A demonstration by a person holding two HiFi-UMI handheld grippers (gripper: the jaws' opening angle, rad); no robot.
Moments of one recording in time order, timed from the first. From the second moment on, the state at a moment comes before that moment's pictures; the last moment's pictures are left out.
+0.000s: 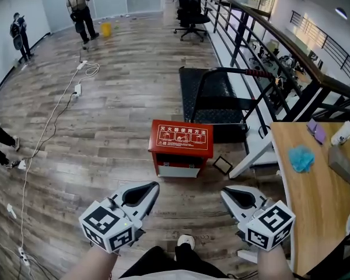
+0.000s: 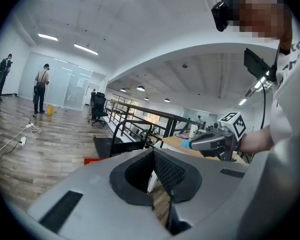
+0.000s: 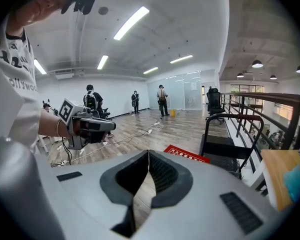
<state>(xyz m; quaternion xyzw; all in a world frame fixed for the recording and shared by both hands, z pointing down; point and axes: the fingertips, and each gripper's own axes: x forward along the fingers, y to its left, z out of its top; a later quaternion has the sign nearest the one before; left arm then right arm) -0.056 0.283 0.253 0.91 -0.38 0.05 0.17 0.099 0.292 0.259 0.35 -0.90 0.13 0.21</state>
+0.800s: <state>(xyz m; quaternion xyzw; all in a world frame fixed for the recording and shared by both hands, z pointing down) -0.014 0.212 0.266 0.90 -0.40 0.06 0.16 0.120 0.205 0.280 0.30 -0.92 0.13 0.20</state>
